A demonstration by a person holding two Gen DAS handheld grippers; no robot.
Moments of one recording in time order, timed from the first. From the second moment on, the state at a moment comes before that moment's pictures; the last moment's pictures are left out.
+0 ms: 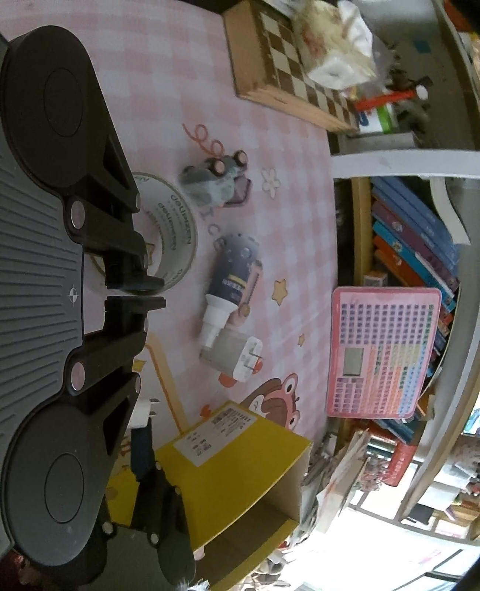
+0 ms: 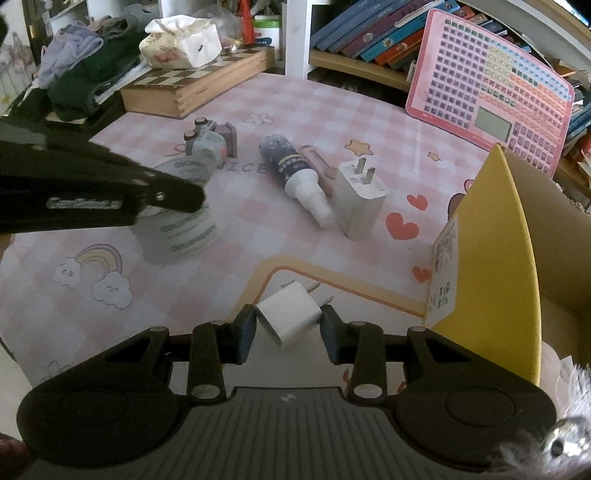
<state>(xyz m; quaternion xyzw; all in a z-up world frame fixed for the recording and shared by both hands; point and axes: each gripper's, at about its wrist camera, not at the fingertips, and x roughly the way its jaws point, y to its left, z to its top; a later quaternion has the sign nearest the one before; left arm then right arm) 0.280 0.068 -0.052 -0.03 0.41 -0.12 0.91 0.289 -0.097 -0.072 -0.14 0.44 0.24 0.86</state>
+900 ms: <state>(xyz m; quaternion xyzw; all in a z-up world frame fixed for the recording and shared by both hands) 0.175 0.099 0.007 -0.11 0.33 -0.12 0.93 0.202 -0.107 -0.016 -0.11 0.38 0.24 0.89</state>
